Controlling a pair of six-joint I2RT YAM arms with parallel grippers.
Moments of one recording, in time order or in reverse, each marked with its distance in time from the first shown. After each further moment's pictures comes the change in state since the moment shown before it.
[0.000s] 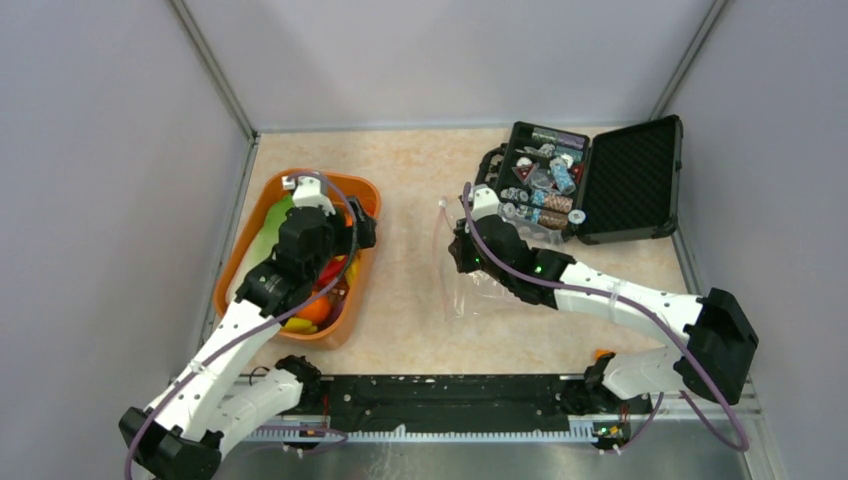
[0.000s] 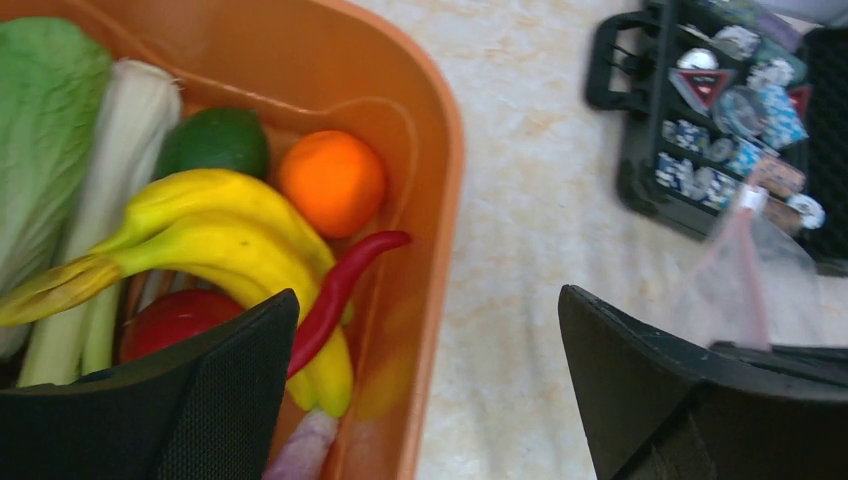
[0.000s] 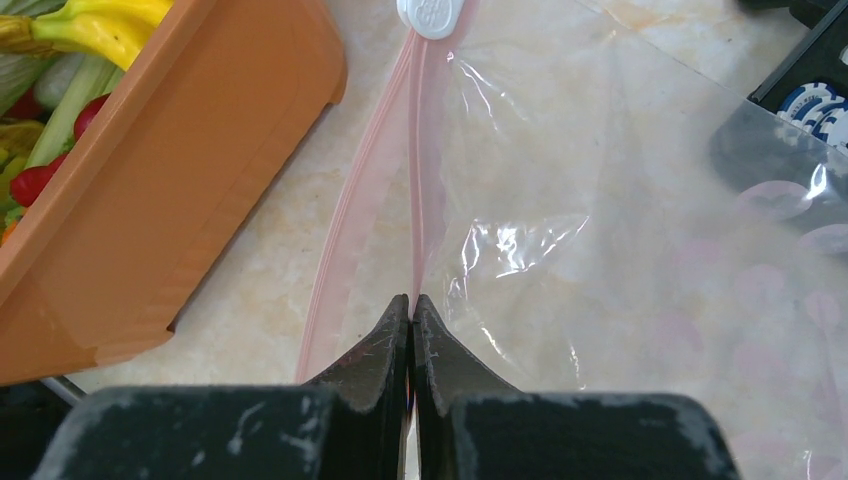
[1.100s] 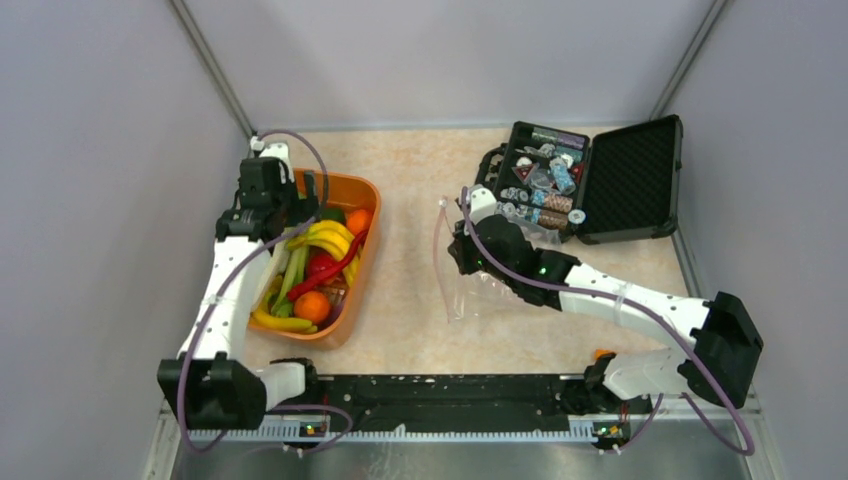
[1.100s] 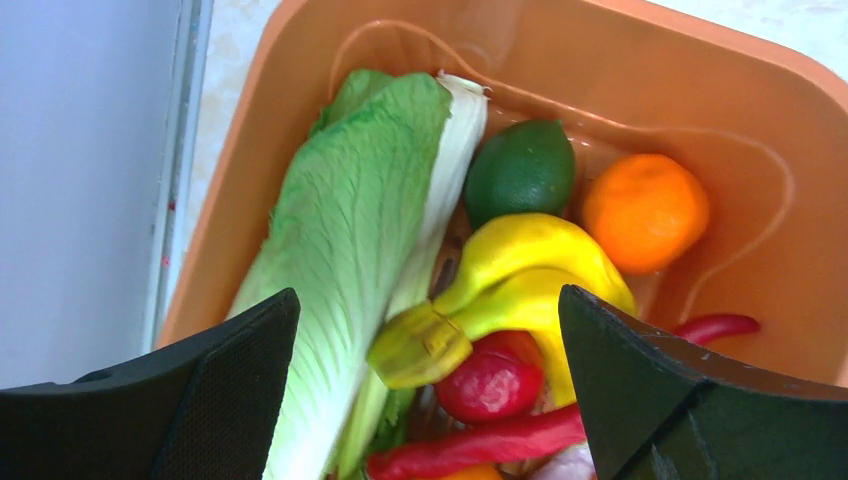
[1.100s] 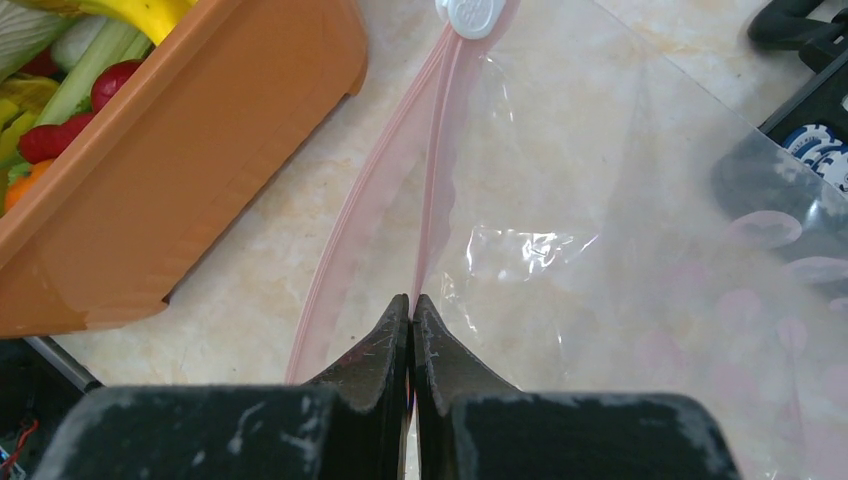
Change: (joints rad) left arm 0.492 0.287 0.244 -0.231 0.103 0.395; right arm 0.000 -0.029 -0.006 0.007 -0.051 -0.089
